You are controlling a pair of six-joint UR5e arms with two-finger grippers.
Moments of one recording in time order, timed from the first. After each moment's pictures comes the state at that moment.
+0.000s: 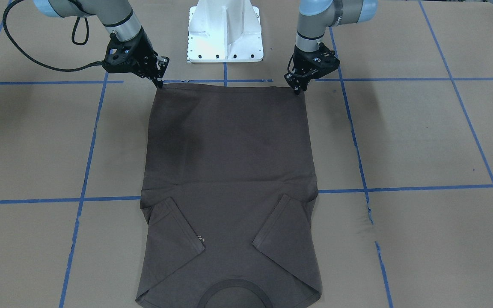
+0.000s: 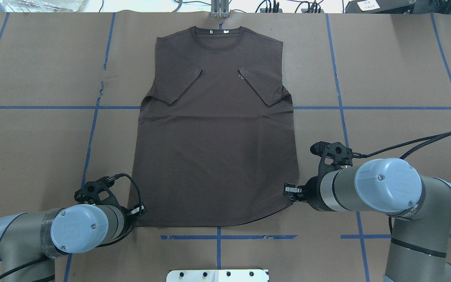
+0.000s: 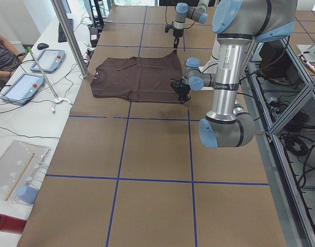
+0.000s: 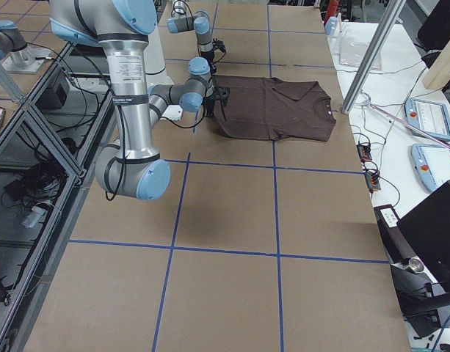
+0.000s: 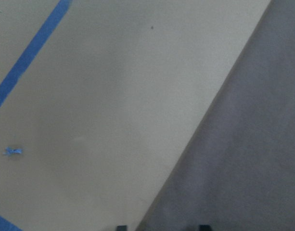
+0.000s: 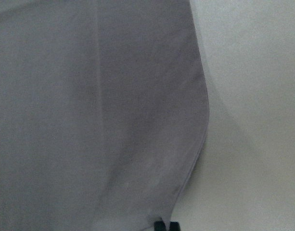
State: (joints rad) left arm -0.21 -1.77 -2.01 -1.70 -1.56 -1.95; right arm 0.36 -1.41 2.12 -1.30 1.77 1.54
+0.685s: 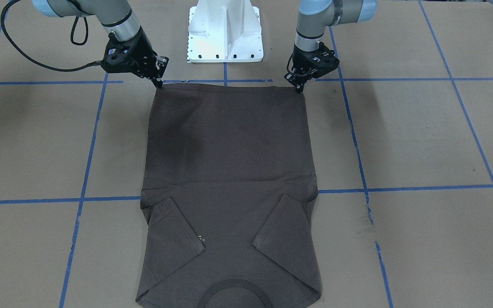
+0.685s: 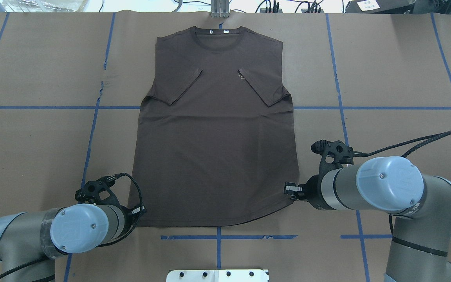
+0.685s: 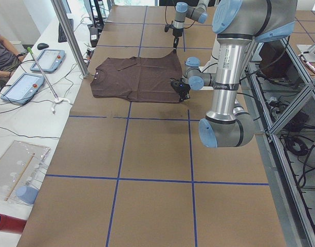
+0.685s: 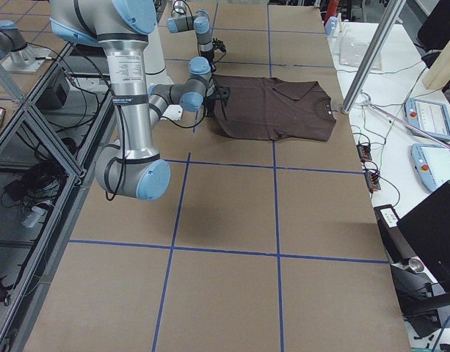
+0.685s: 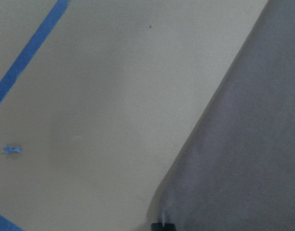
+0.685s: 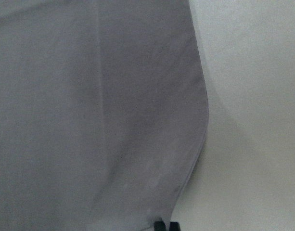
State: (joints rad) left arm -0.21 -1.77 -2.02 -1.70 -1.56 -1.95; right arm 0.37 -1.41 2.13 -1.31 1.77 1.54
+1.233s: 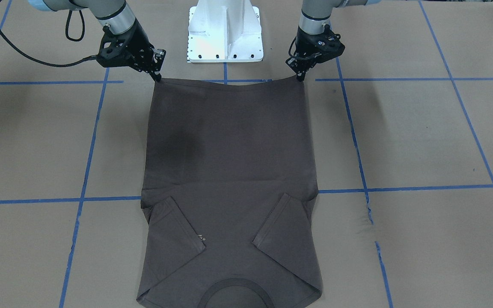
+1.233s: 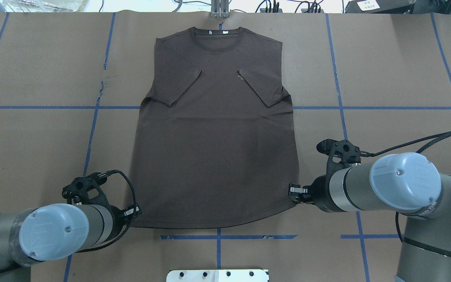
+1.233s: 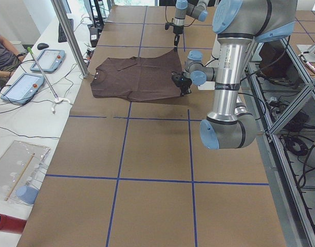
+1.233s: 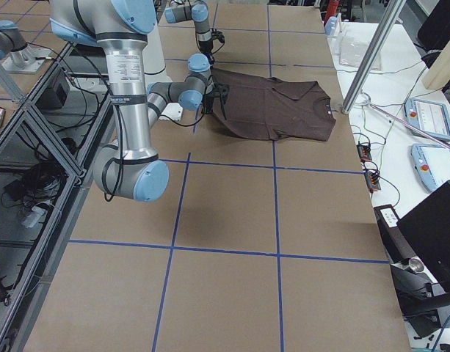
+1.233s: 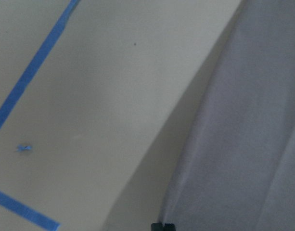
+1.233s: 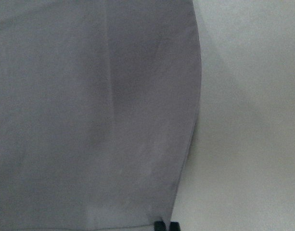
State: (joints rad) left arm -0.21 -1.74 -2.19 -1.60 -1.57 -1.89; right arm 0.38 -1.45 2.19 -1.31 1.82 1.54
